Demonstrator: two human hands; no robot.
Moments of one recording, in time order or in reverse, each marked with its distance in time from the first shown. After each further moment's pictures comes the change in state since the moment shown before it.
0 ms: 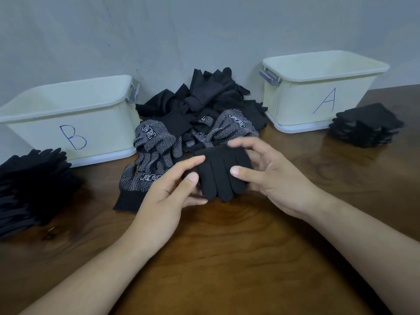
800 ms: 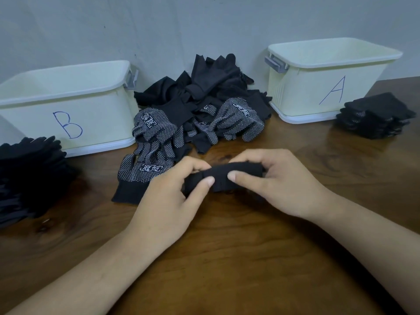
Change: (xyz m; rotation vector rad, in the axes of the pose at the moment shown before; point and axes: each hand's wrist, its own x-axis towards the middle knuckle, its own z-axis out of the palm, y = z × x) left_hand -0.008 0.002 -0.006 0.718 0.017 0.261; right_hand -0.015 -0.006 0.011 -0.717 0.016 -0.164
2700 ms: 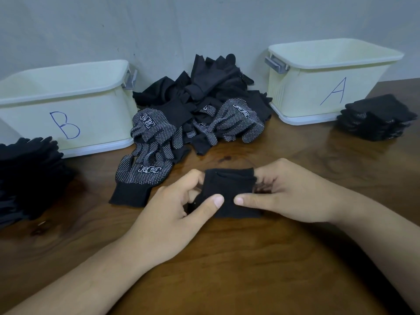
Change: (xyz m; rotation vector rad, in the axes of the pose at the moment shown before) left_hand -0.012 0.008 -0.005 -0.211 -0.249 -0.086; right_hand -0.007 0.008 -0.022 -0.016 -0.363 0.052
